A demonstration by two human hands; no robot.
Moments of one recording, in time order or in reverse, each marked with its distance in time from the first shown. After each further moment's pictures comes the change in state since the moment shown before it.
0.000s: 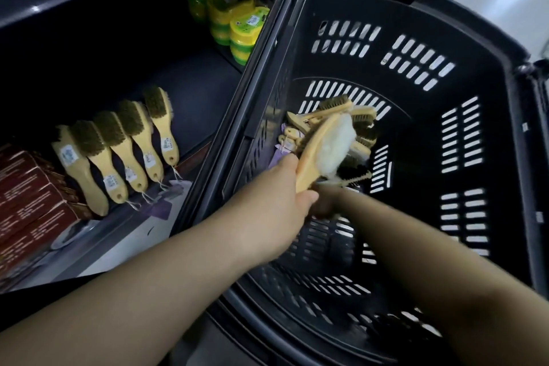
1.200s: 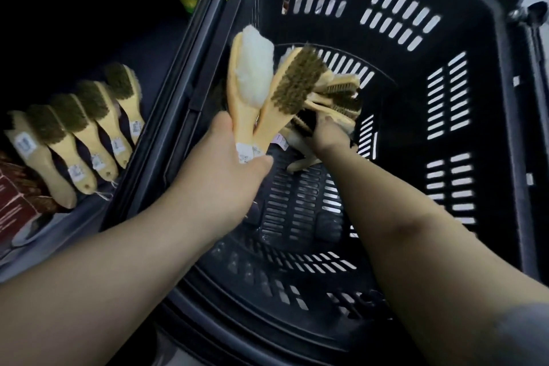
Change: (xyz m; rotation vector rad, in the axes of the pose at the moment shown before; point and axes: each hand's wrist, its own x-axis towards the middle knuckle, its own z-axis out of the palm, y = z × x) left_hand 0.015 -0.007 0.005 -0.212 0.327 -0.089; right_hand 0.069 0.032 -0.039 0.175 0.561 0.120
